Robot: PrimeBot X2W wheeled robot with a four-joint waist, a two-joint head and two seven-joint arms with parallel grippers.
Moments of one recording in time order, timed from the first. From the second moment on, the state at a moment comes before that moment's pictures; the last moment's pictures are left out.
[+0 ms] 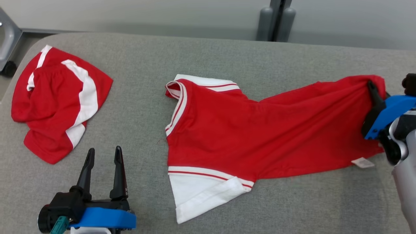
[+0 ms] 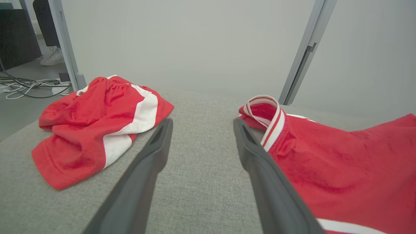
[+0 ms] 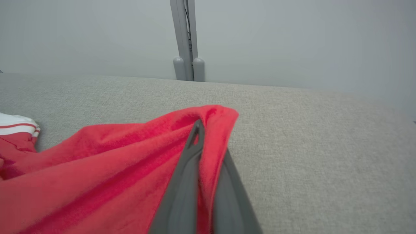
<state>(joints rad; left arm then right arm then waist) -0.02 0.05 -0.01 0.15 -0.20 -0.11 -0.26 -0.70 -0.32 0.00 0.81 0.27 0.13 0.05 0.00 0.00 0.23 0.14</state>
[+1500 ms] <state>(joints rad) 0.12 0.05 0.04 0.18 -0.13 -0.12 -0.26 0.12 -0.08 -0.07 0.18 0.18 0.13 -0.24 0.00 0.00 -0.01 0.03</state>
